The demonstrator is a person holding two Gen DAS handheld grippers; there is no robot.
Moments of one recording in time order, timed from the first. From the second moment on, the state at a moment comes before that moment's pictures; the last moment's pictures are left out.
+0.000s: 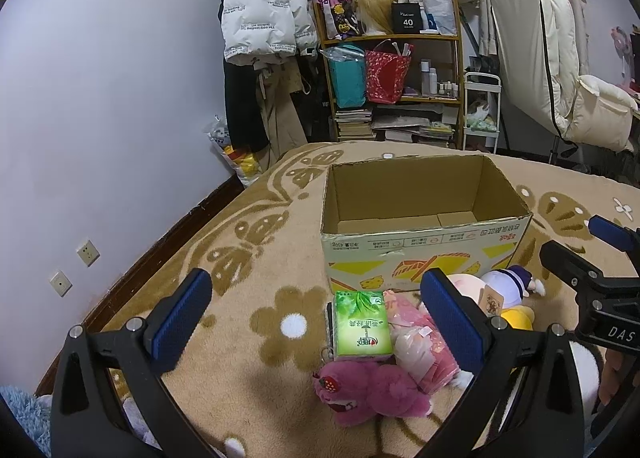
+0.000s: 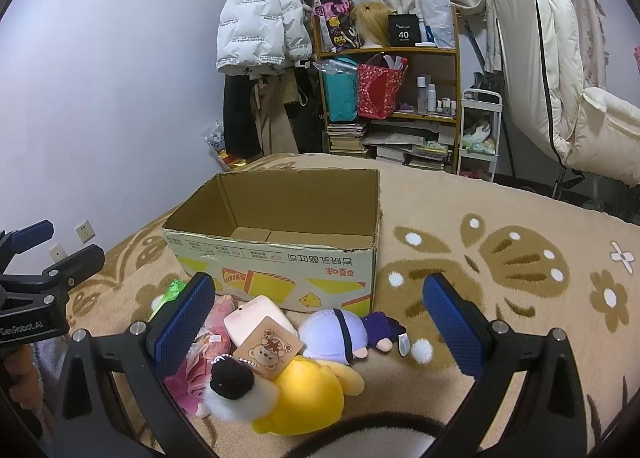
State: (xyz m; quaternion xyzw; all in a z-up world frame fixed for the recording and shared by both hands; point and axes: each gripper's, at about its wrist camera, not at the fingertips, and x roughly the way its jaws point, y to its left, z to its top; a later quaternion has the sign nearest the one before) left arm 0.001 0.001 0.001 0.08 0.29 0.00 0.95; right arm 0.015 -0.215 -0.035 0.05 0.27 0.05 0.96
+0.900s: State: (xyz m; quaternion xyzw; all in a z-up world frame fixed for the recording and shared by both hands) left arm -0.001 0.000 0.002 0.08 0.29 -0.01 0.95; right arm 0.016 -0.213 -0.046 0.05 0.28 0.05 0.96
